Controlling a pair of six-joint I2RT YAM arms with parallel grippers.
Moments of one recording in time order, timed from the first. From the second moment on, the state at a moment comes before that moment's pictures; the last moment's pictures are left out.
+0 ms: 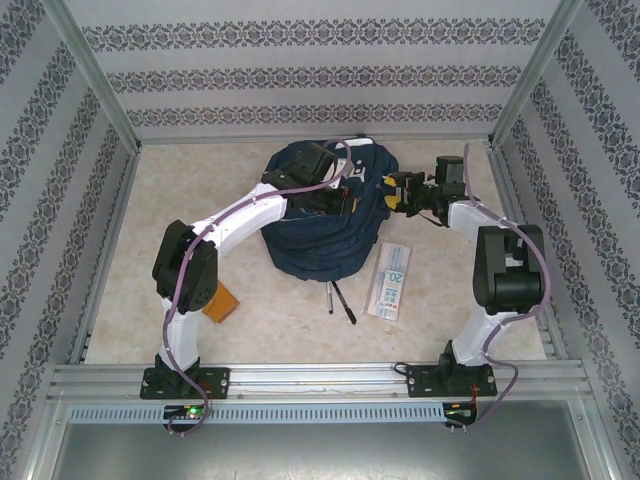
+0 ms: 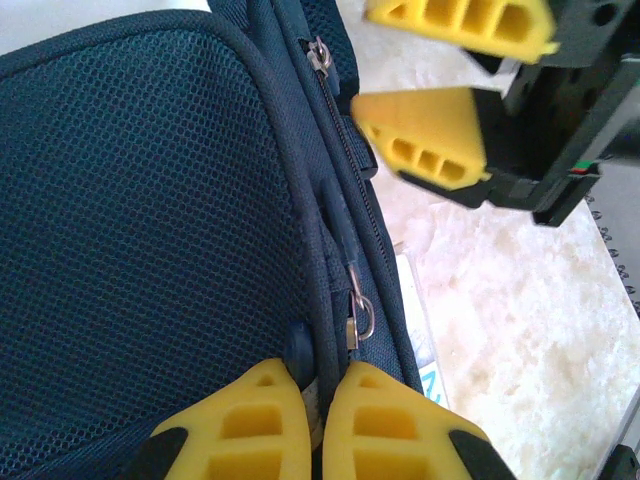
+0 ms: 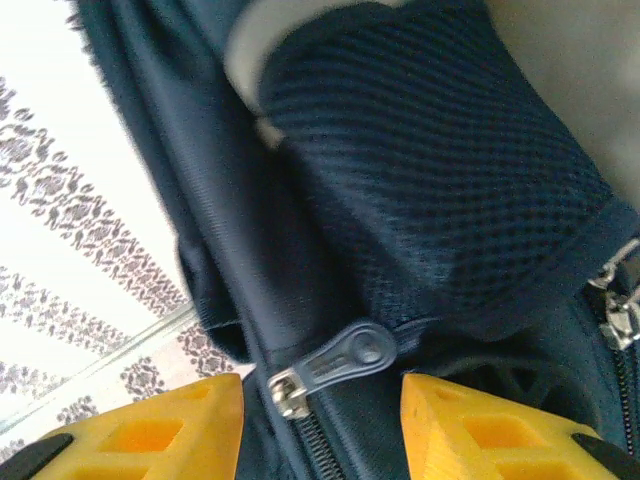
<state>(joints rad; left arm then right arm) -0.61 1.99 1.72 -0.53 0.35 -0.40 0.01 1.79 1.08 0.03 -0.71 1.53</state>
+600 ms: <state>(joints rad) -0.61 1.99 1.71 -0.52 0.36 -0.40 0.02 1.92 1.16 0.05 -0.70 1.70</state>
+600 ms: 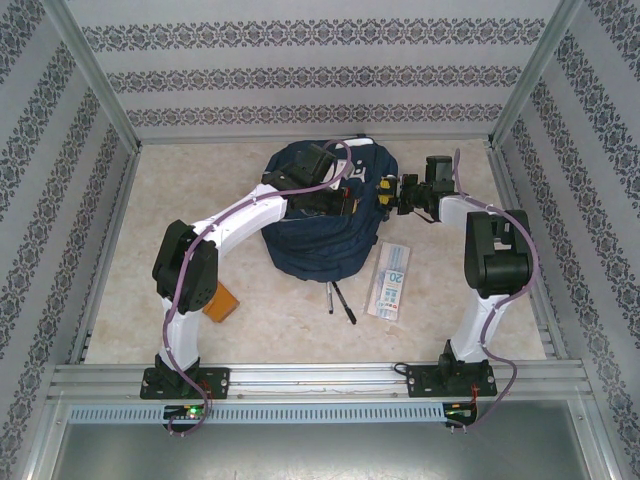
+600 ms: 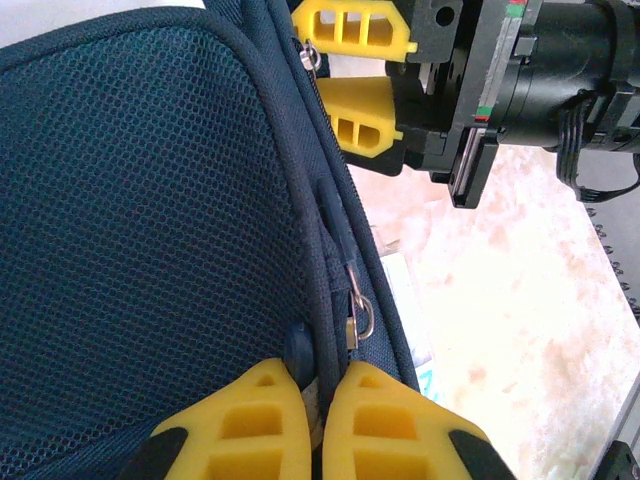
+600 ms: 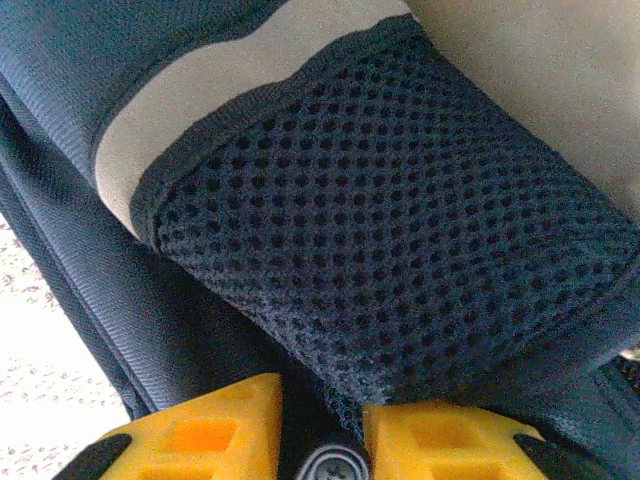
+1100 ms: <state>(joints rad) -0.61 1.99 1.71 -0.52 0.34 -0.40 0.02 1.83 1.08 0.08 -0.67 1.62</state>
